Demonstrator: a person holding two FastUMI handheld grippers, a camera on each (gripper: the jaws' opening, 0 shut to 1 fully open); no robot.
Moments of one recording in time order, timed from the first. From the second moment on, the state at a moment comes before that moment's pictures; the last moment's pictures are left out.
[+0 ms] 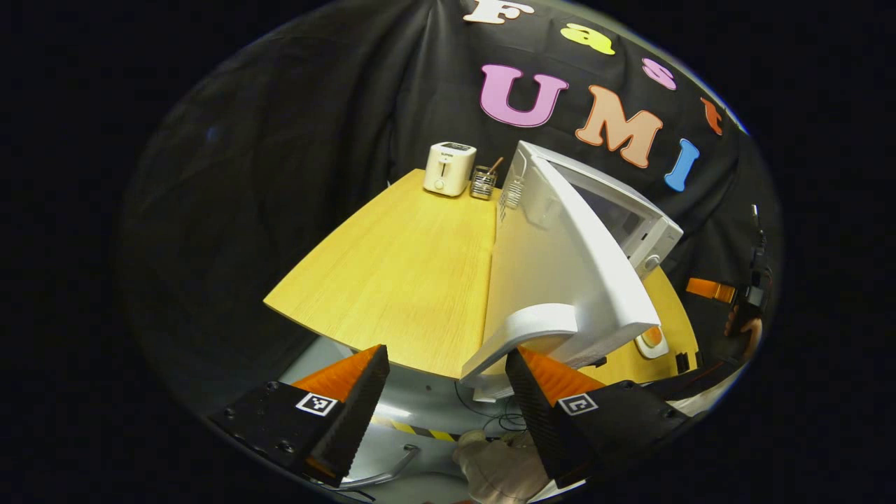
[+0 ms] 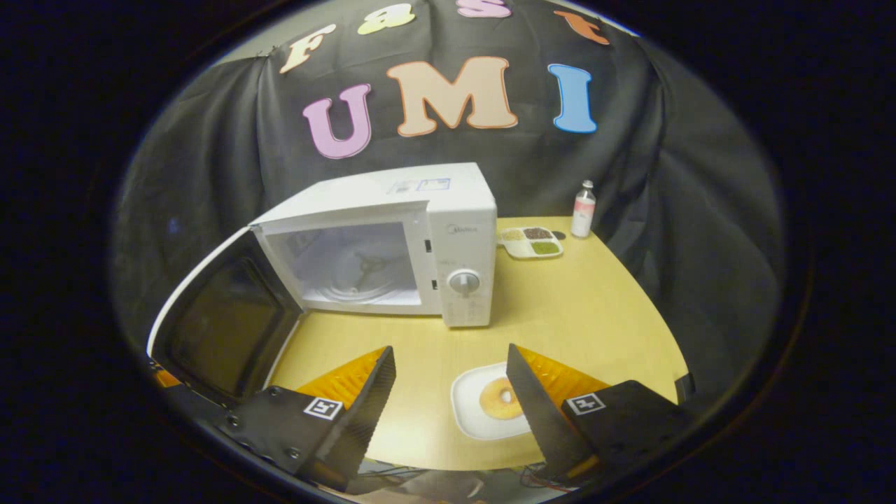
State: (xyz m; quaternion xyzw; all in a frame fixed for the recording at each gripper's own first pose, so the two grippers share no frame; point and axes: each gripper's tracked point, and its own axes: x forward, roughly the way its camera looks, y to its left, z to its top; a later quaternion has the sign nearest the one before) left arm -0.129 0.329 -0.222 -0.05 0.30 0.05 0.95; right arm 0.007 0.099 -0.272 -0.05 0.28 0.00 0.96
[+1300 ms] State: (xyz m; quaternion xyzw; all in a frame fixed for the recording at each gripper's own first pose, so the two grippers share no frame) left arm -0.147 0.313 -0.028 -0.03 0.04 0.37 0.93; right arm 0.023 0.017 -0.435 -0.10 0.55 0.05 0.83
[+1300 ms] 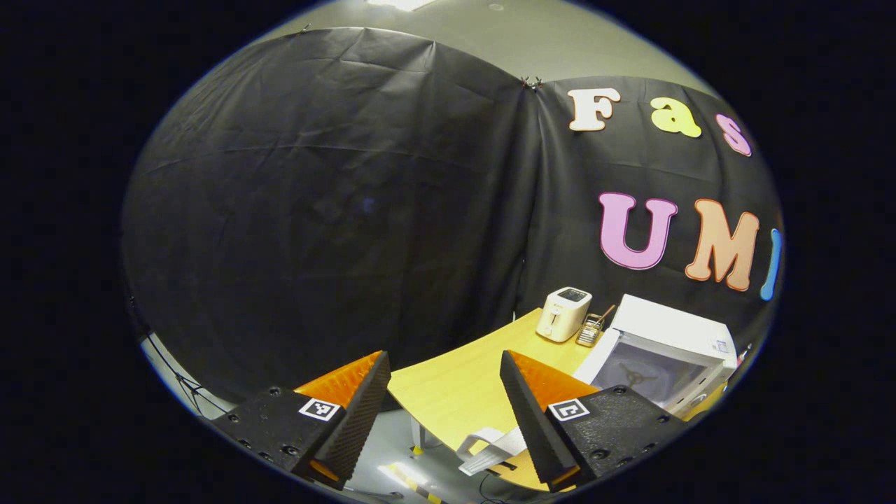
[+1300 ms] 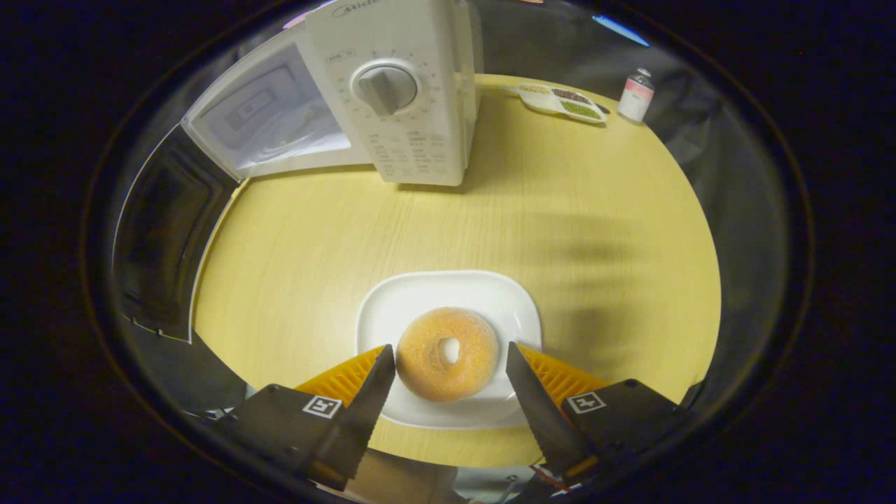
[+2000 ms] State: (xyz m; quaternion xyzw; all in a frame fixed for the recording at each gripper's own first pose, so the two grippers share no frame) left arm -0.119 0.293 -0.019 0.00 0.04 0.34 0.94; right arm 0.018 0.025 -0.430 -0.07 0.57 0.02 0.82
